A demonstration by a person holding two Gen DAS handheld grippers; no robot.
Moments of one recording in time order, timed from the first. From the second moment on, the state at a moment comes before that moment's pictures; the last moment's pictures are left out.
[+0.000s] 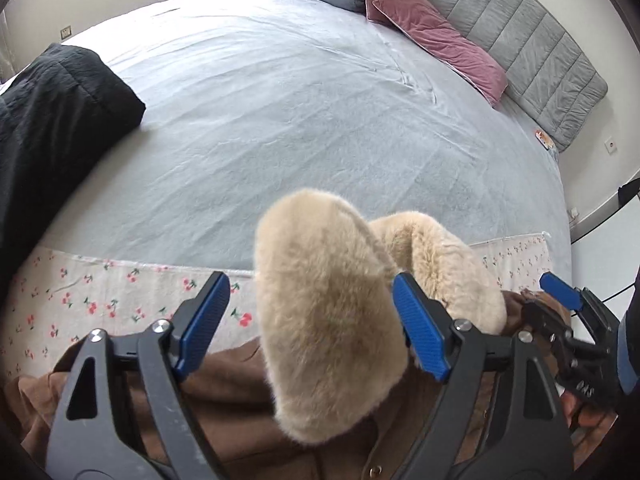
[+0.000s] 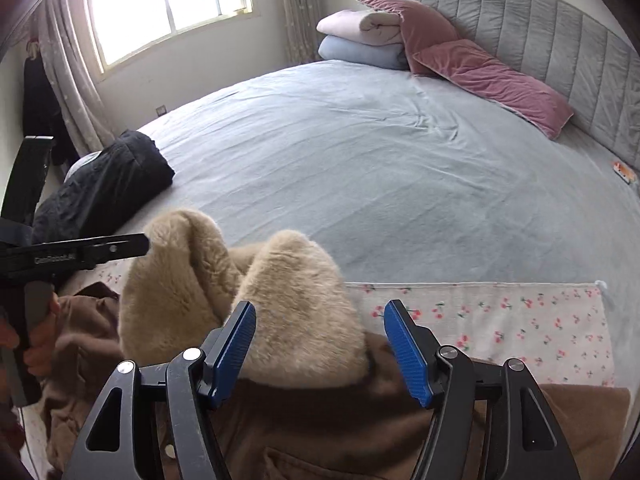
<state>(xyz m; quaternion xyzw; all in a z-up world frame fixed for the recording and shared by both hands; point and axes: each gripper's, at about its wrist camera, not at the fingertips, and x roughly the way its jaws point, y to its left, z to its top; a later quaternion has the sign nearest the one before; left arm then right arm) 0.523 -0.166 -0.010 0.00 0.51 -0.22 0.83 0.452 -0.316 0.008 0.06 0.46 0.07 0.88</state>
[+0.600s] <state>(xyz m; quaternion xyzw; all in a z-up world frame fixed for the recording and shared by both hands) 0.504 -0.124 -0.033 -0.06 0.48 -0.16 0.86 0.450 -0.284 -0.002 -0.03 0.32 -0.14 0.94</state>
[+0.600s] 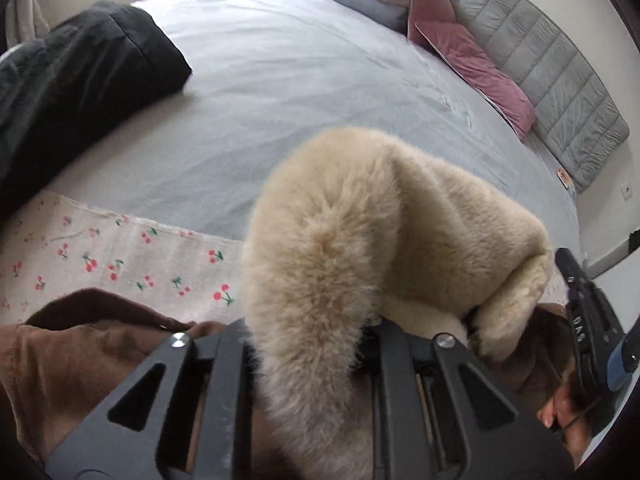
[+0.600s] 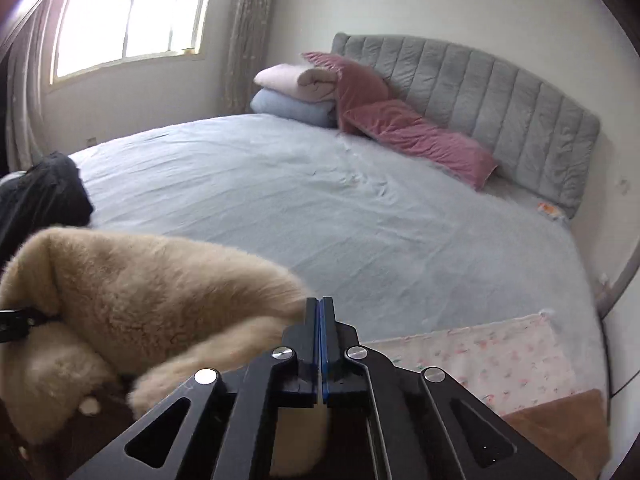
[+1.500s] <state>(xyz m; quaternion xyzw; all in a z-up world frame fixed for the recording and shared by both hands) 0.418 0.127 0.024 0.04 0.47 -0.05 0.88 0.338 -0.389 0.031 0.12 0.43 0.02 0.89</state>
